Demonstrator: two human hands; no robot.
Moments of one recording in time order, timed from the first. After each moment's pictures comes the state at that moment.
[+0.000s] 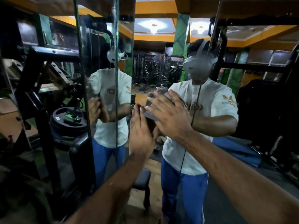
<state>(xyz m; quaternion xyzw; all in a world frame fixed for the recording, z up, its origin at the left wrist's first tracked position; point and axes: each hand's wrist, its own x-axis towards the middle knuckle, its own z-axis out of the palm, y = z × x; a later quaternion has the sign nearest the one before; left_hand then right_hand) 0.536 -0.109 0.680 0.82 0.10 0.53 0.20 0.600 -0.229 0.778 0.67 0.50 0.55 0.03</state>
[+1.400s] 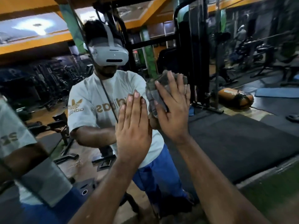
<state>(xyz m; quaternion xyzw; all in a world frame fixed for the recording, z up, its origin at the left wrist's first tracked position) 0.582 -0.249 0.737 0.79 -0.23 0.57 -0.01 0.618 -0.394 0.744 0.70 0.14 0.61 -0.34</state>
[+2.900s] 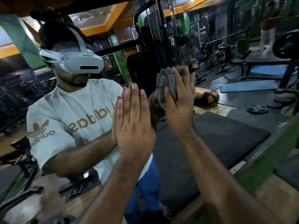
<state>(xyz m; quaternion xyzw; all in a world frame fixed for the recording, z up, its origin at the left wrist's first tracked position) 0.649 -0.530 0.766 0.79 -0.25 0.56 0.00 0.672 -0.674 0.762 0.68 0.00 0.55 -0.48</state>
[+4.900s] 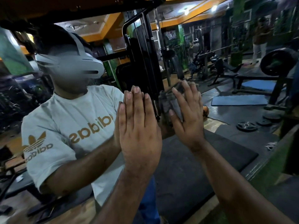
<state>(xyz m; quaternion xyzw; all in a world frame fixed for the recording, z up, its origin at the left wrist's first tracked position) 0.707 -0.807 0.779 0.79 -0.23 0.56 0.04 0.743 -0.972 0.735 0.74 0.09 0.60 -0.29</state>
